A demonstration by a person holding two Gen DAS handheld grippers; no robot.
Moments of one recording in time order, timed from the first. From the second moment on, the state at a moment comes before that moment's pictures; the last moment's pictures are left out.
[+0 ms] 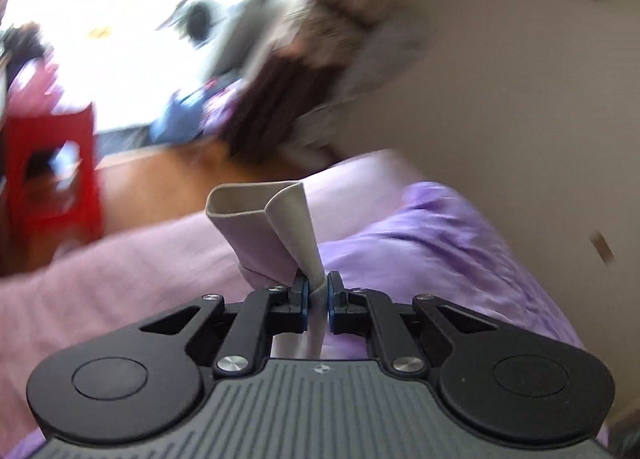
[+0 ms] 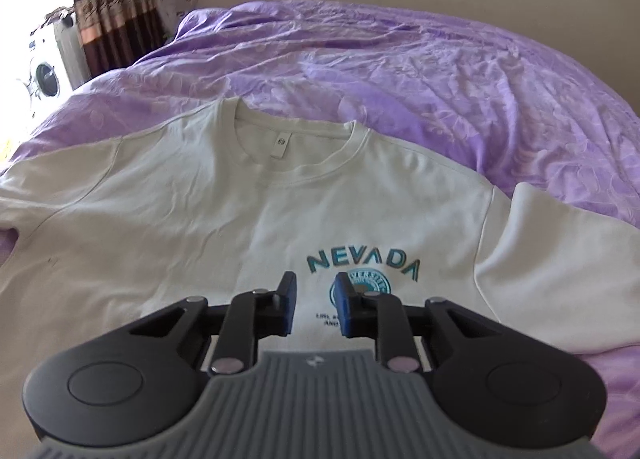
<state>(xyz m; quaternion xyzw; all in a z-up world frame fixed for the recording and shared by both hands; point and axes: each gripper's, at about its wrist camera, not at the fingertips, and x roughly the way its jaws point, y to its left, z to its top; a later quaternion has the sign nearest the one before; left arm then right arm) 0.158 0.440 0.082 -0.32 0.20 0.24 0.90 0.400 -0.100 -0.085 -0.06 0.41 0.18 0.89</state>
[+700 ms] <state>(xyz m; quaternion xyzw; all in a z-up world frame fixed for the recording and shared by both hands) 0.356 0.028 -0.065 -0.04 0.43 -0.11 0.90 0.407 -0.164 -0.103 0.07 0.48 0.17 0.86</state>
